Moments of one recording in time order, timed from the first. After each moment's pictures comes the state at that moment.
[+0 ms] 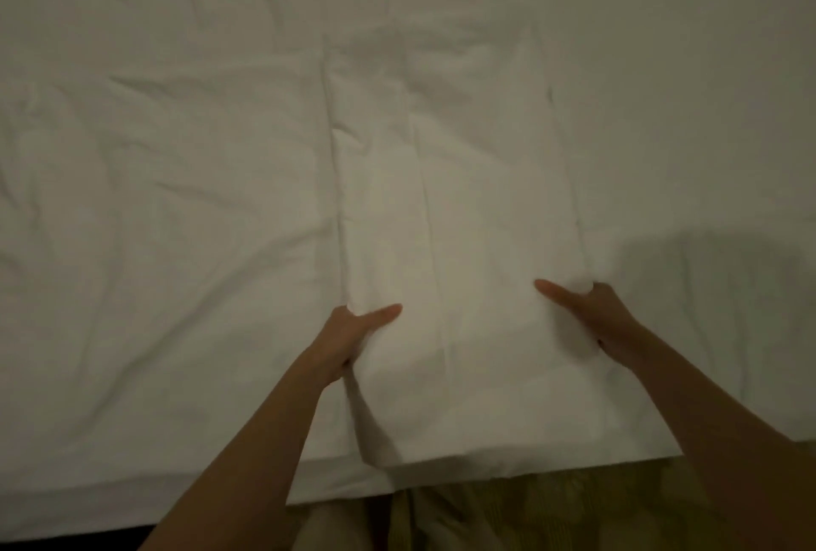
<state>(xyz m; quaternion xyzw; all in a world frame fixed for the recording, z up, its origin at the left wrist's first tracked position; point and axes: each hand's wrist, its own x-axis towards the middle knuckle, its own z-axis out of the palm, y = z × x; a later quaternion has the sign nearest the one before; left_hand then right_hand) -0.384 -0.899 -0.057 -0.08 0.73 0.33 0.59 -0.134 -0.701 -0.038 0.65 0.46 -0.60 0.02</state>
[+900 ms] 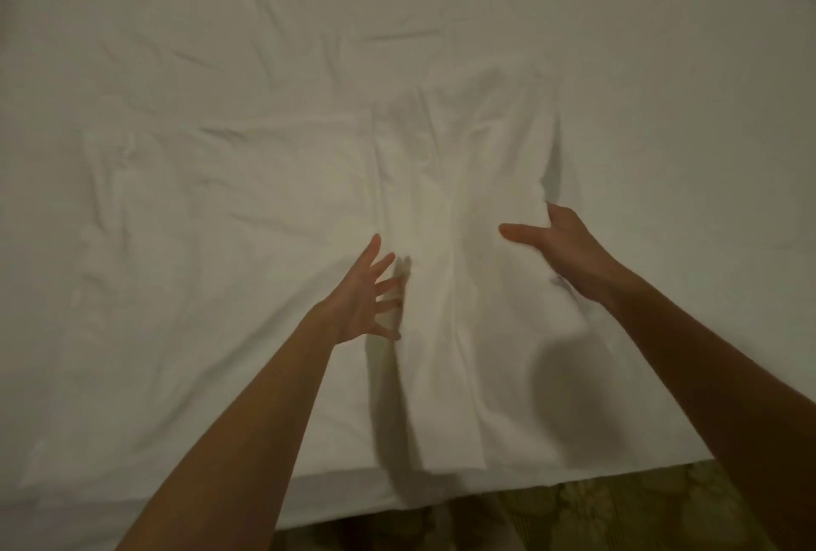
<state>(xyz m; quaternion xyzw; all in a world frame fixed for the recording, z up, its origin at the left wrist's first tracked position) -0.469 -0.880 0.020 -0.05 0.58 0.39 0.72 -0.277 -0.717 0.098 0.50 0.59 -0.63 -0.06</state>
